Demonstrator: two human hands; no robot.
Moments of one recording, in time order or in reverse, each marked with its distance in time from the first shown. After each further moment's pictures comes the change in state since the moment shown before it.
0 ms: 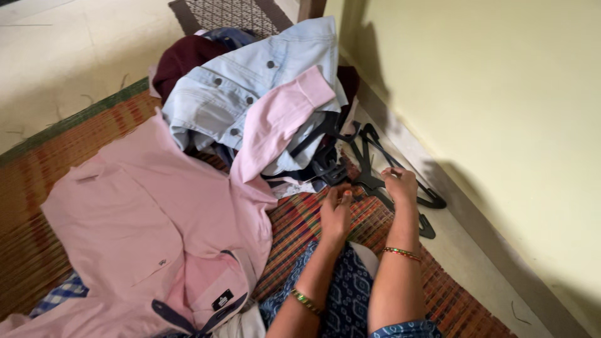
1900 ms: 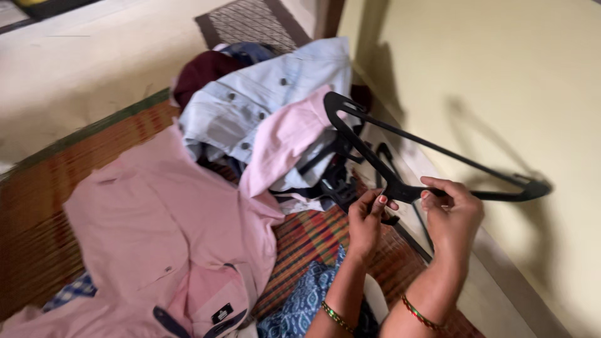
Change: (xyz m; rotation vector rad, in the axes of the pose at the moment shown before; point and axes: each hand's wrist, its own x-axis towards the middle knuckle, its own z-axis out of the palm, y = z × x) left_hand 0.011 0.065 0.050 -0.392 -0.172 0.099; right_hand -0.118 -0.115 -0.100 0.233 0.106 -0.436
